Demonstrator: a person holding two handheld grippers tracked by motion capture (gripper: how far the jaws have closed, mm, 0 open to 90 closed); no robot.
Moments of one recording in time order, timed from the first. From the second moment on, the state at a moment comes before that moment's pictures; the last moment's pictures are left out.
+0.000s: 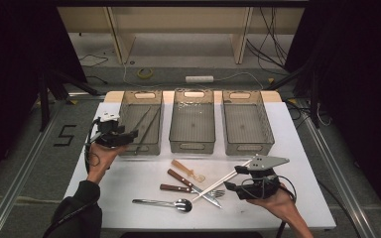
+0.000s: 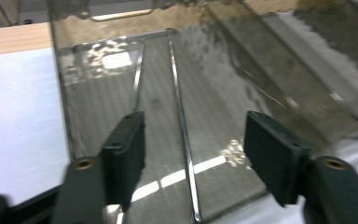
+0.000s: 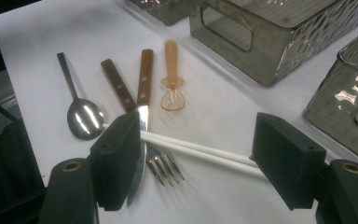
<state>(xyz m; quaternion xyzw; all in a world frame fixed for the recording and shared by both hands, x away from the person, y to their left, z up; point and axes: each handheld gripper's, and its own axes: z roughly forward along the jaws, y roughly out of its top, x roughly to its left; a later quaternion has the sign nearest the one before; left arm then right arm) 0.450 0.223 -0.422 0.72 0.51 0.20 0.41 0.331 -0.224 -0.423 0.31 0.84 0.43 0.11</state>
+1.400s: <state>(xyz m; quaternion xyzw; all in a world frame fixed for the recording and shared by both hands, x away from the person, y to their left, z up) 0.333 0.183 -0.408 0.75 0.40 0.16 0.50 0.368 -0.229 -0.418 0.24 0.89 0.35 0.14</state>
